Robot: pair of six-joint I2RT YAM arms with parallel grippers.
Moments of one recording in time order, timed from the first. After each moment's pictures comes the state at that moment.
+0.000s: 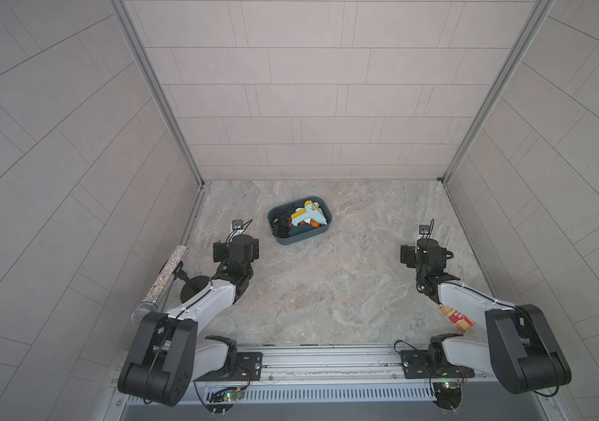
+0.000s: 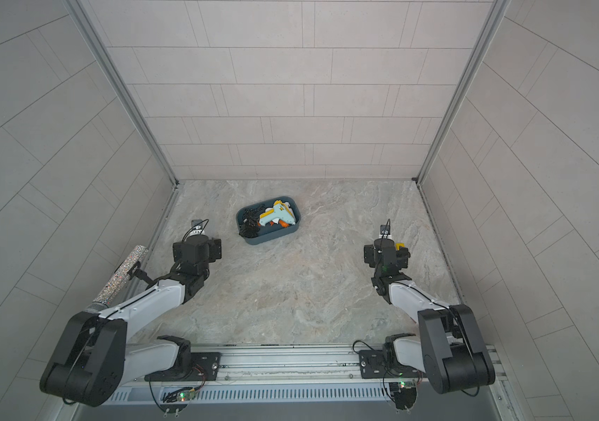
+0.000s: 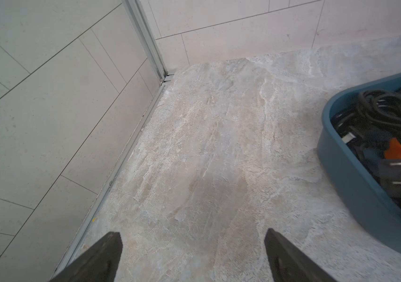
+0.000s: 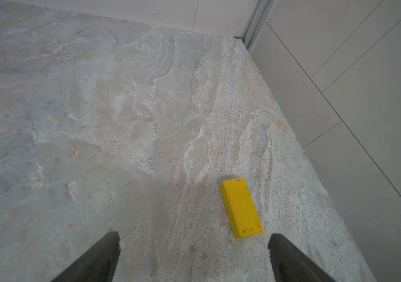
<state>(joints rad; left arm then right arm) -0.20 1.23 0.44 0.29 -0.58 -0.01 0.06 1.27 0.39 0.34 0.41 0.04</state>
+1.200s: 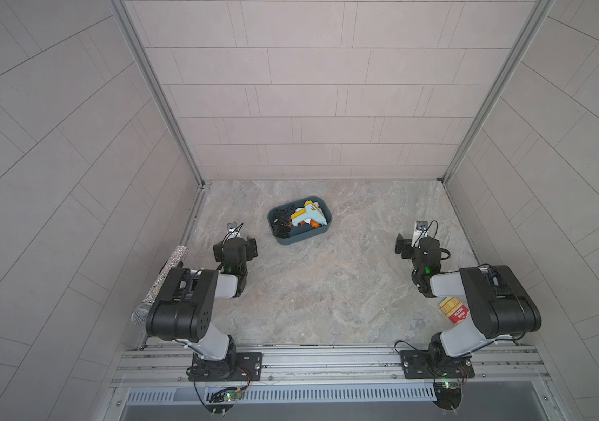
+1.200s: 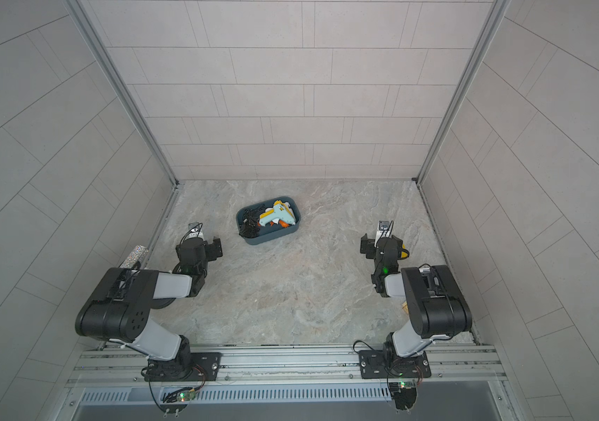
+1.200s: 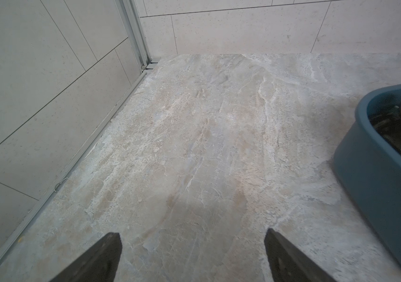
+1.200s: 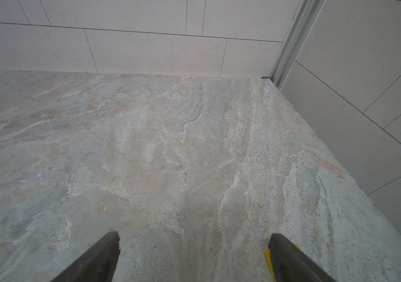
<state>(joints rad) -0.07 1.57 0.40 0.72 -0.36 -0.04 0.01 1.56 0.38 0.83 0.22 0.01</state>
